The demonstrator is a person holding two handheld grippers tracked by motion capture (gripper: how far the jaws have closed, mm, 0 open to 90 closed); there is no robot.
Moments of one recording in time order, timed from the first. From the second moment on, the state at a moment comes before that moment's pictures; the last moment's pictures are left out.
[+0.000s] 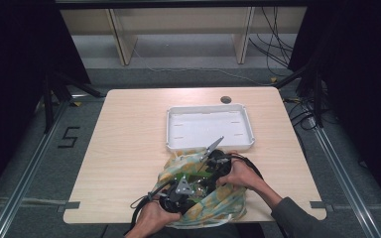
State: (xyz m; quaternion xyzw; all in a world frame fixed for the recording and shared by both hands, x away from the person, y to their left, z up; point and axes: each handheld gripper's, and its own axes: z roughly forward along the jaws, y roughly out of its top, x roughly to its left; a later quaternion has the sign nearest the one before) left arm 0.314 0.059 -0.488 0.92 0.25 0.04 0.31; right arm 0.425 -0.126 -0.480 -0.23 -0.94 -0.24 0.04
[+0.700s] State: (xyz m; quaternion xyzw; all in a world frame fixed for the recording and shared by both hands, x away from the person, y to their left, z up) left arm 0.314 0.055 -0.492 0.91 0.27 0.05 0.31; right arm 0.421 -0.132 -0.460 -0.24 -0.92 -0.29 0.11
